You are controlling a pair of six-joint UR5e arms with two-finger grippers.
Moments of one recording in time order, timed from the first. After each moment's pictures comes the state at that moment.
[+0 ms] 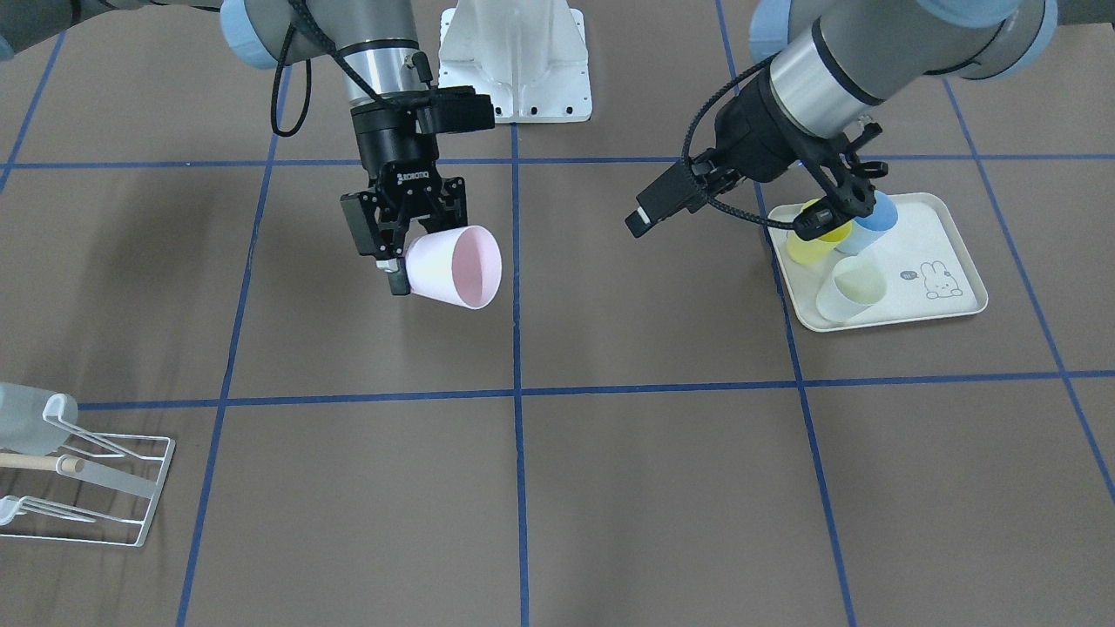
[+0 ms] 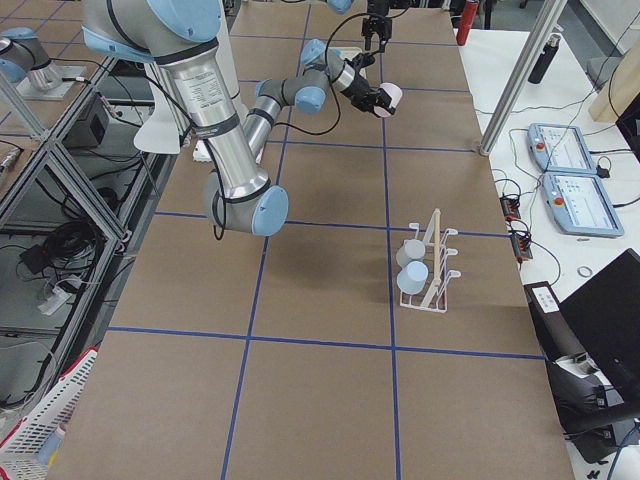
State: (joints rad) left arm -0.96 -2.18 -1.80 -1.72 -2.41 -1.58; right arm 0.53 -1.01 1.93 -1.48 1.14 0.11
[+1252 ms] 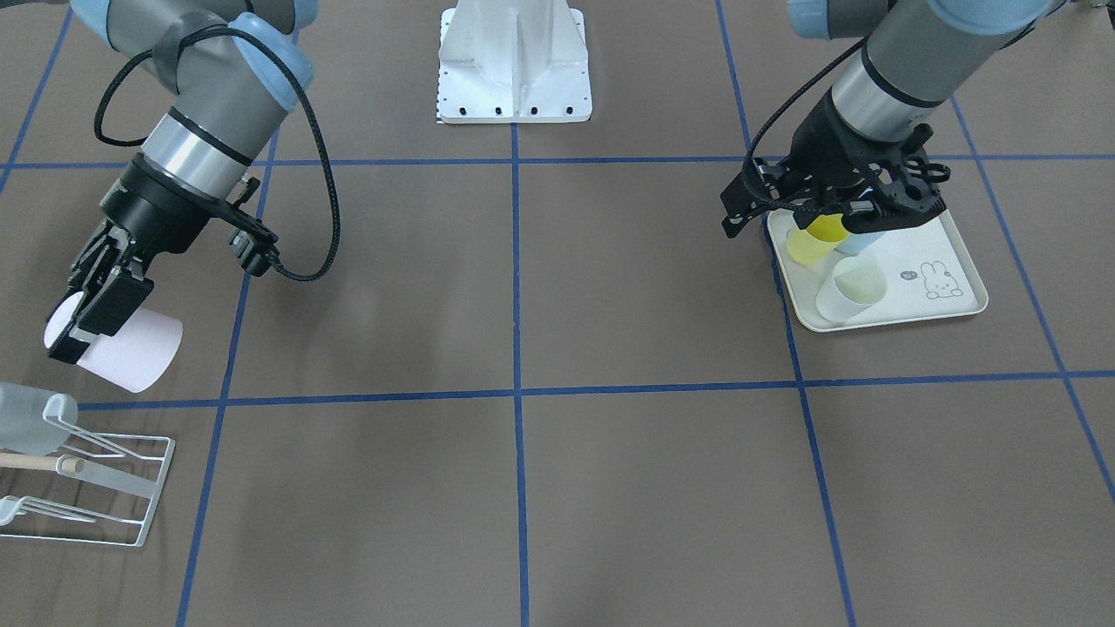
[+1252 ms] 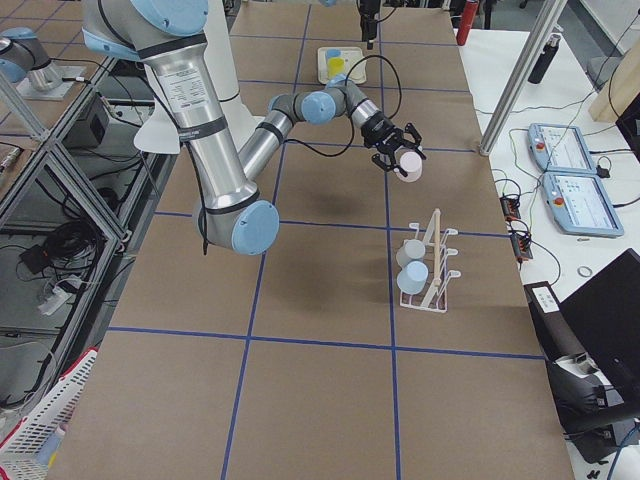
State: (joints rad) left arm -0.96 -2.05 -1.96 -1.45 -2.29 -1.13; right arm 0.67 -1.16 1.94 -2.01 0.78 -0.86
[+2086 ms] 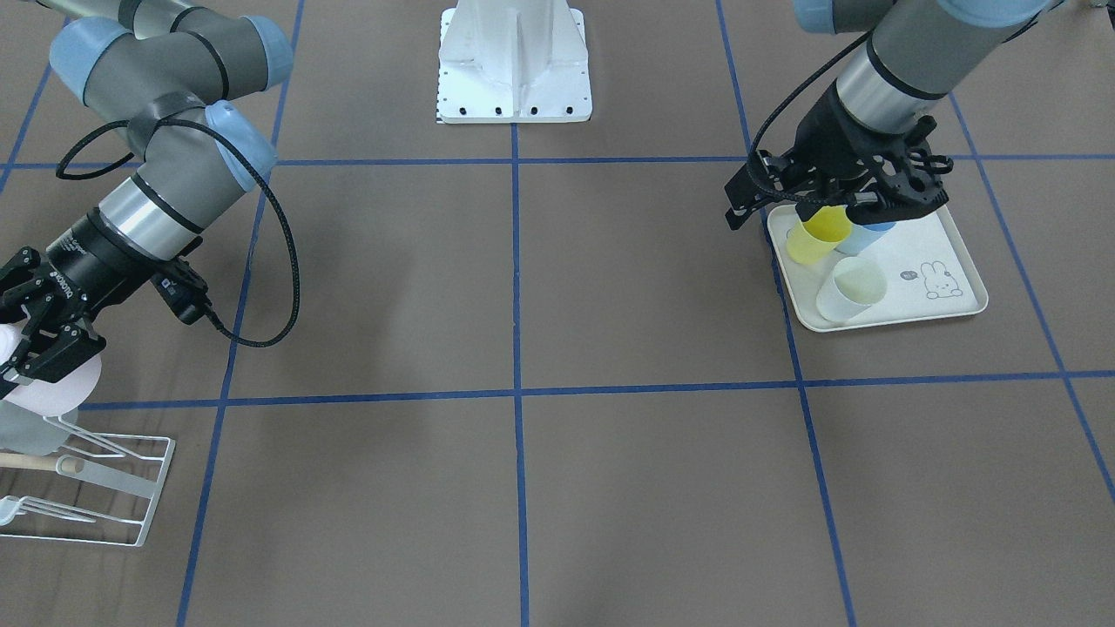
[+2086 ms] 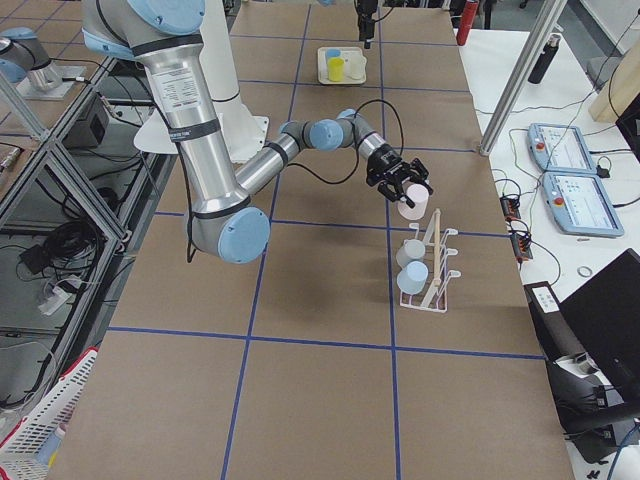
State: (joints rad) left arm -0.95 -2.03 -1.98 -1.45 -2.29 -1.14; right arm 0.70 -1.21 1.80 -2.00 0.72 -1.03
